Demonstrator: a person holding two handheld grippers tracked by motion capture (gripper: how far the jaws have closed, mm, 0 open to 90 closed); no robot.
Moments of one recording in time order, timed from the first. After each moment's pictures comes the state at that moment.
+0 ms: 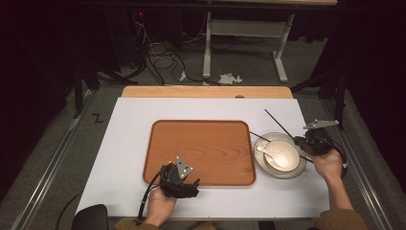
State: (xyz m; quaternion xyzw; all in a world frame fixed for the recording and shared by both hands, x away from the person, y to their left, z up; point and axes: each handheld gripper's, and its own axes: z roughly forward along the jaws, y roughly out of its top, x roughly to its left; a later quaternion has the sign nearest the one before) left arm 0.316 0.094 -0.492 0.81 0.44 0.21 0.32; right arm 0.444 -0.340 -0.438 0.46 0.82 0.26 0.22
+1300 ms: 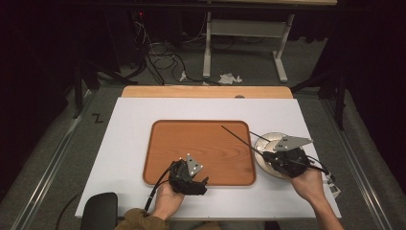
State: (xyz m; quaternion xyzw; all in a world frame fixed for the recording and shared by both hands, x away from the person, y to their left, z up) left arm 0.328 0.073 -0.490 0.83 0.40 0.21 0.33; right arm 0.362 -0.234 -0.401 0.30 0.88 0.30 0.19
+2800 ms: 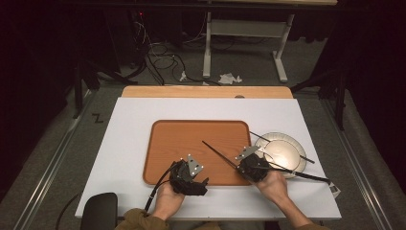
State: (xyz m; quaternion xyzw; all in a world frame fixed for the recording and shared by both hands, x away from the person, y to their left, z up) left arm 0.328 0.072 -0.492 0.83 0.40 0.20 0.32; right arm 0.386 -0.164 -0.487 0.30 0.92 0.21 0.14
